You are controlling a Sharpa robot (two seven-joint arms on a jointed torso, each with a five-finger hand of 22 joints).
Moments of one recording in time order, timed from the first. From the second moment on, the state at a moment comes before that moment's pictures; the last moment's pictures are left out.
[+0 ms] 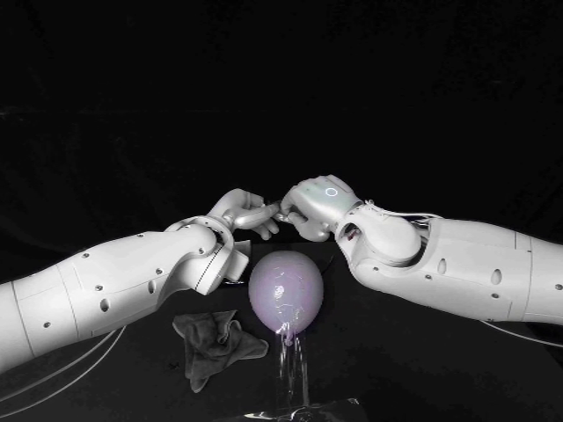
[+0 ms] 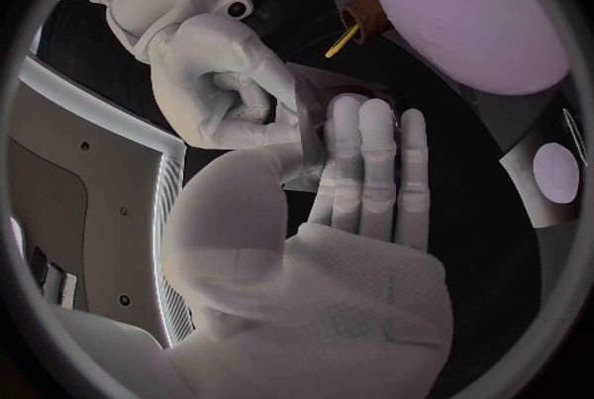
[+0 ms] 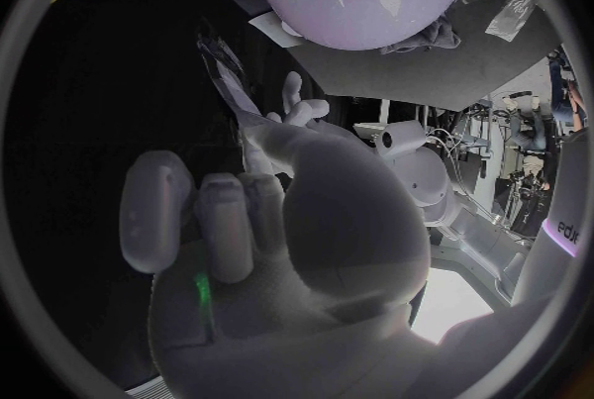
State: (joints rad) left arm 1.28 -0.59 -0.04 1.38 -0.60 -0.53 -0.07; left_hand 1.06 -0.07 0.84 0.09 0.22 0.99 0.08 0.51 0.59 1.33 0.02 0.47 0.28 1.17 -0.03 0.74 0.79 0.16 0.80 0.20 0.69 0.34; right arm 1.38 -0.63 -0.16 1.51 -1.89 -0.45 -0.38; right_hand 1.31 -0.13 0.64 -0.04 0.05 1.06 0.12 0.07 0.57 1.46 0.03 1.56 1.31 1.46 -0.03 1.57 1.31 0.06 1.46 0.07 1.29 1.31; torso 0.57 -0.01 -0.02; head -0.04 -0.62
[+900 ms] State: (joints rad) left arm 1.28 -0.58 -0.04 1.39 -0.56 -0.55 -0.03; left_hand 1.23 -0.09 0.93 0.16 0.05 0.92 0.18 0.57 0.65 0.83 0.17 0.25 0.11 0.79 0.14 0.53 0.47 0.16 0.64 0.29 0.45 0.19; right arm 1.38 -0.63 -0.16 1.52 -1.92 -0.49 -0.49; right_hand 1.25 -0.21 0.51 0.04 0.05 1.01 0.14 0.07 0.51 1.47 0.06 1.57 1.31 1.47 -0.02 1.57 1.31 0.06 1.46 0.08 1.29 1.31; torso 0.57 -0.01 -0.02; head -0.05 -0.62
